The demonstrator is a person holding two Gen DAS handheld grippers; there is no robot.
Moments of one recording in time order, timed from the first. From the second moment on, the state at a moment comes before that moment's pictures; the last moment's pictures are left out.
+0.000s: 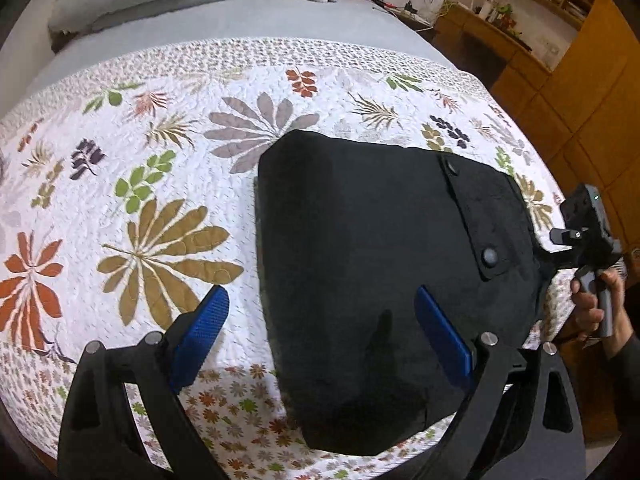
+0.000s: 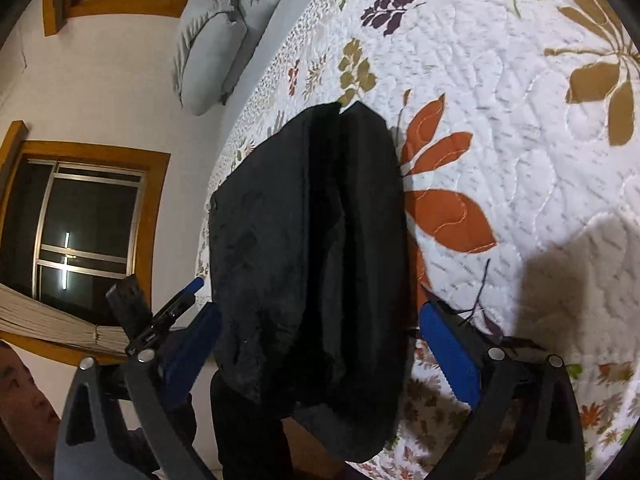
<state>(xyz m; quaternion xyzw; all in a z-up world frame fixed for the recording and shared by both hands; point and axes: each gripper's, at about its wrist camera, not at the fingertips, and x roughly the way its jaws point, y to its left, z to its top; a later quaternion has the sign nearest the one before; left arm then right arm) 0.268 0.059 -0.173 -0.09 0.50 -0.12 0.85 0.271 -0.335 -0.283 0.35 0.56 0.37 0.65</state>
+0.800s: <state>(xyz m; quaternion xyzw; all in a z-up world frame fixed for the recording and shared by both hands) 0.326 0.087 -0.280 -0.31 0.56 -0.32 0.69 0.275 -0.339 -0.299 0.34 0.58 0.41 0.61</state>
